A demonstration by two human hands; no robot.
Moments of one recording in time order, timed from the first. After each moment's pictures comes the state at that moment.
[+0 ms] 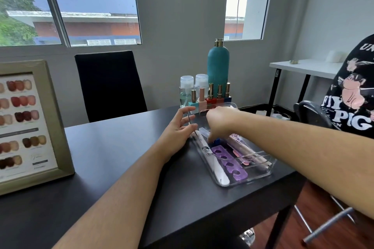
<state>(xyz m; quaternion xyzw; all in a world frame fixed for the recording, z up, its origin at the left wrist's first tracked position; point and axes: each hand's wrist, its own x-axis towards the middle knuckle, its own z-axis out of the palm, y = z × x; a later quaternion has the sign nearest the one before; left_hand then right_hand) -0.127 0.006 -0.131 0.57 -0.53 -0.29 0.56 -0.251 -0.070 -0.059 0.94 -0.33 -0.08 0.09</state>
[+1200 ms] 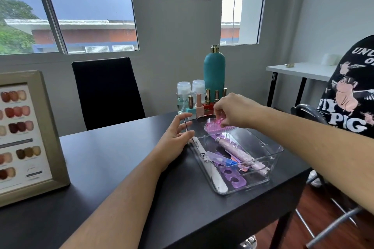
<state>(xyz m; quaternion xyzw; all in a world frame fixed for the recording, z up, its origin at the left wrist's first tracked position) -0.125 0.004 -0.134 0.57 -0.52 -0.29 0.56 -0.285 -0.105 -0.041 0.95 -0.27 0.10 0.08</state>
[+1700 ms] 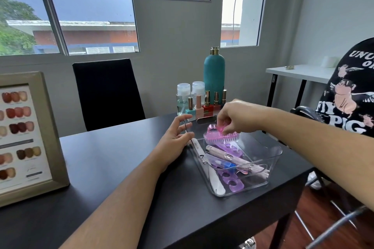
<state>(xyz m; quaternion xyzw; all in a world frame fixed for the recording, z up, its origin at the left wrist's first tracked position) -0.128 0.007 -0.131 0.57 -0.52 -0.29 0.56 -0.299 -0.098 -0.035 0.96 -0.27 0.03 -0.04</state>
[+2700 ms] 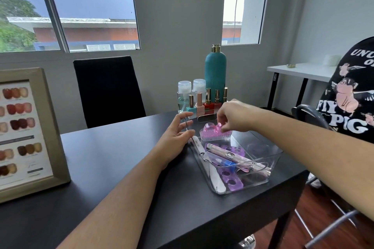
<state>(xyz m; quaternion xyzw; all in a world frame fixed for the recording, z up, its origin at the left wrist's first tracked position) -0.127 0.006 -0.132 0.57 -0.52 -0.29 0.56 -0.287 -0.107 -0.050 0.95 -0.29 0.05 -0.01</state>
